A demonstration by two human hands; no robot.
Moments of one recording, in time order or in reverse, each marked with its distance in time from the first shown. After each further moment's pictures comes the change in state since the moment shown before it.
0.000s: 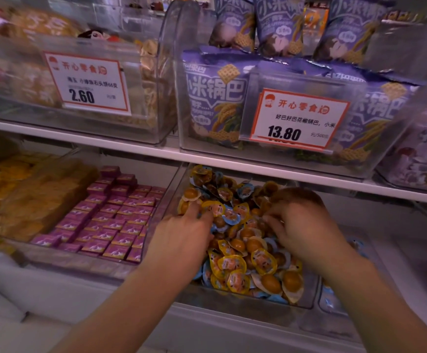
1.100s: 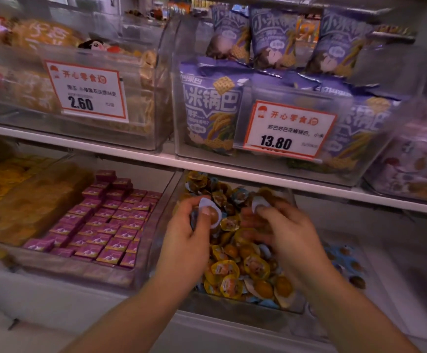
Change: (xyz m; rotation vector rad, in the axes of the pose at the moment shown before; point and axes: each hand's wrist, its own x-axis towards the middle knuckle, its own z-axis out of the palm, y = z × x) left_hand 0.000 0.029 -0.013 -1.310 0.237 -0.496; right_hand -0.016 -0.044 -0.013 1.530 0.132 0.537
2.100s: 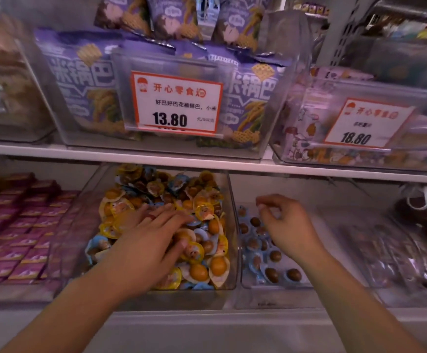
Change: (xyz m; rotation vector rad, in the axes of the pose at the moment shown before) left_hand 0.007 -0.025 0.023 1.046 -0.647 0.491; right_hand 0.023 0.040 -0.136 -0.736 0.220 -0.157
